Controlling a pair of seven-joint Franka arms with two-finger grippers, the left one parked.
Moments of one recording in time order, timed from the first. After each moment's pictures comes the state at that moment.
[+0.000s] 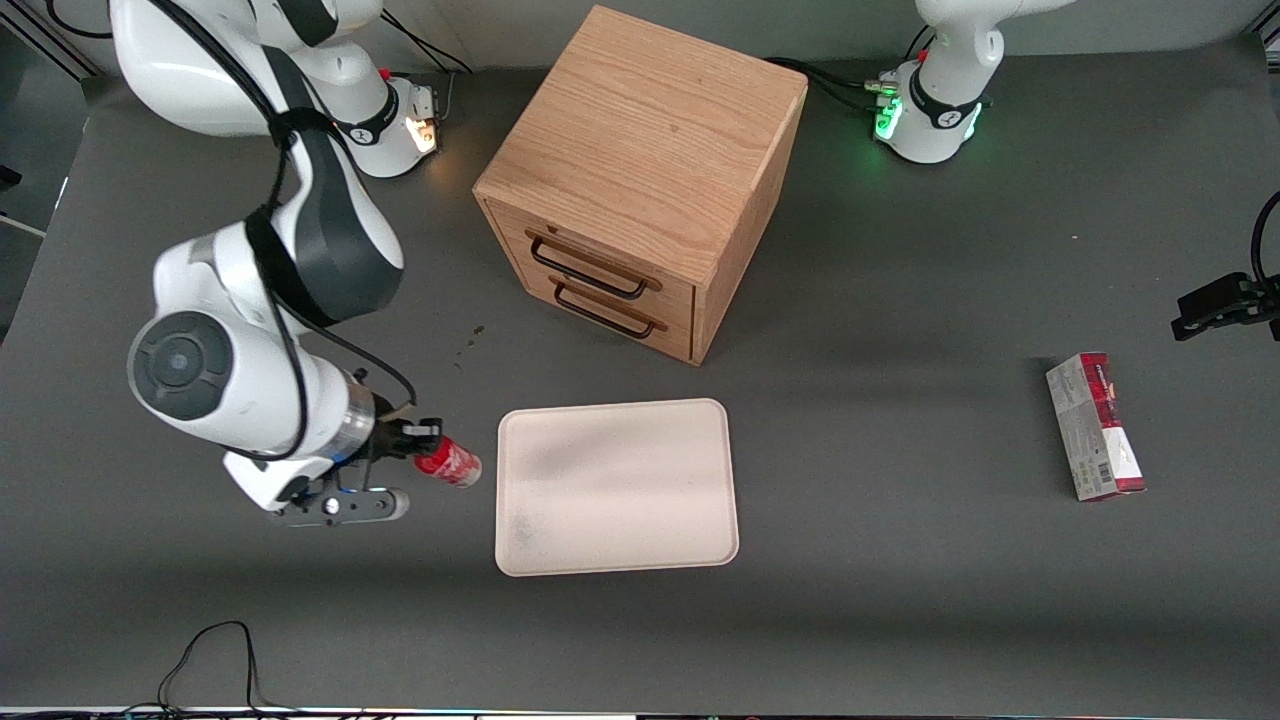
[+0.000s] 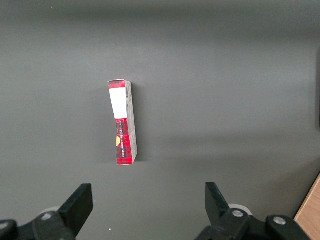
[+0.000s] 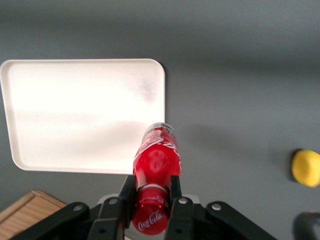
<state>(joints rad) 0.33 0.69 0.01 -0.97 0.05 1.65 0.30</state>
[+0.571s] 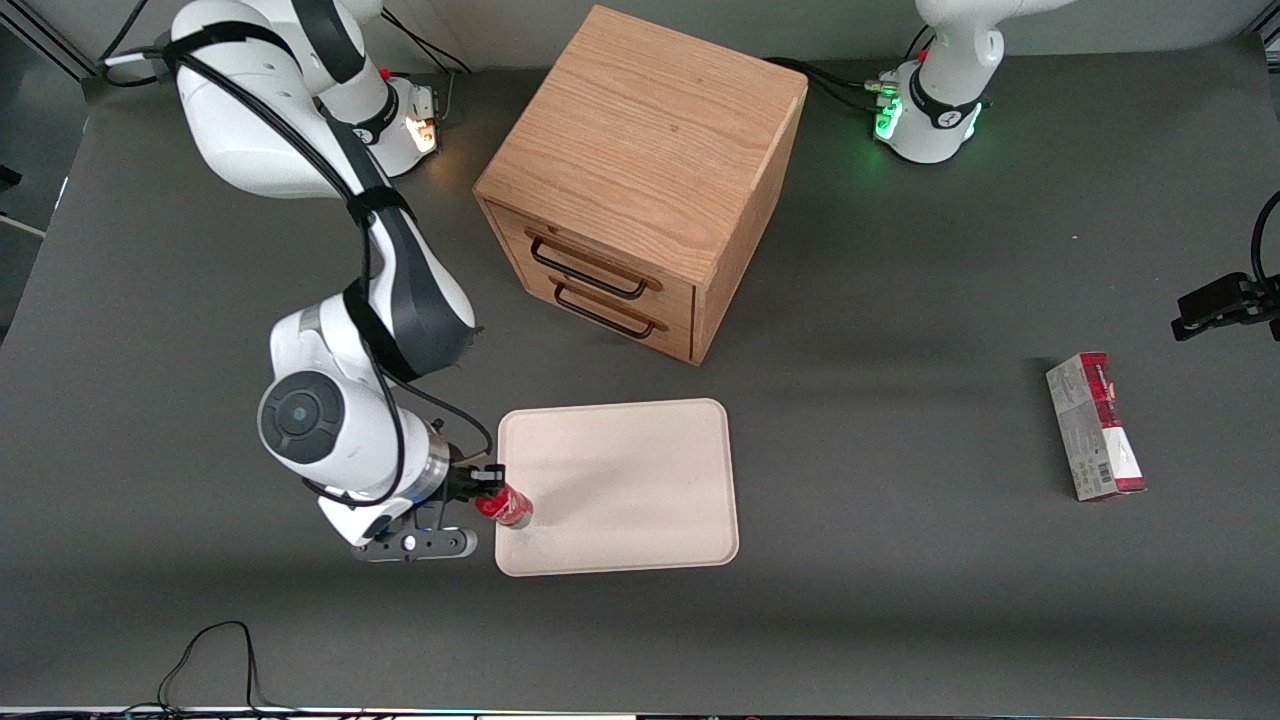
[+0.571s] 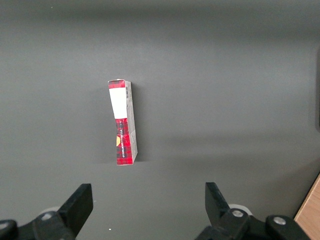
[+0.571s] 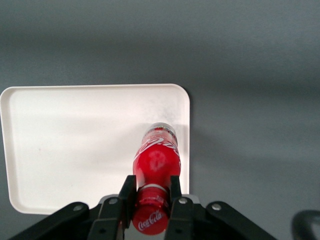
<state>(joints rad) 0.36 0.83 0.02 -0.97 0.05 1.85 0.33</state>
